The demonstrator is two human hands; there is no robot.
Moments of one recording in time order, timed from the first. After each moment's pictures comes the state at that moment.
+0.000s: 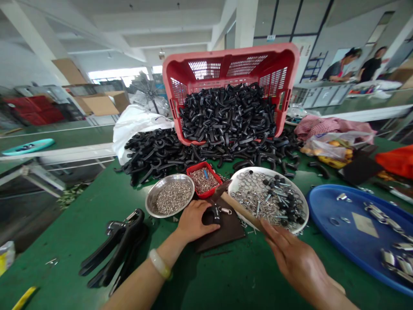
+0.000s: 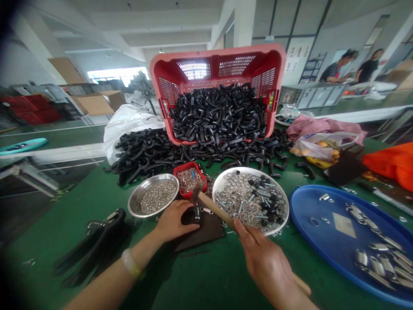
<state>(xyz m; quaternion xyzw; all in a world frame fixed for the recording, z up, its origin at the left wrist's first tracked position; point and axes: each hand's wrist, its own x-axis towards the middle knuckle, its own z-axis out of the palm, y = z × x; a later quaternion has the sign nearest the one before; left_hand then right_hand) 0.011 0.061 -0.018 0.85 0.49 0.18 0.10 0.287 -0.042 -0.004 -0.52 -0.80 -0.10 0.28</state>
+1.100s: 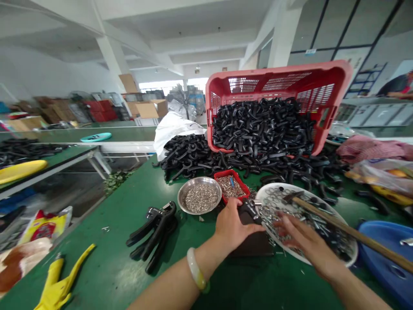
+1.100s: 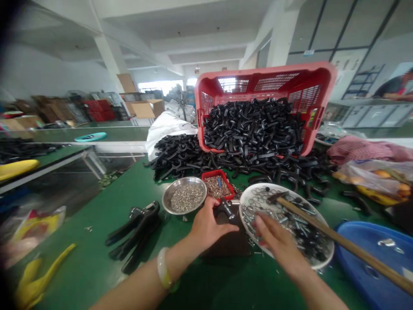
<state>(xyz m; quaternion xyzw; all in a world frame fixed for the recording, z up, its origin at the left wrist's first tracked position) 0.051 0.032 0.022 0.69 0.58 0.38 0.22 0.262 0.027 0.027 -0.59 -0.58 0.41 0.39</state>
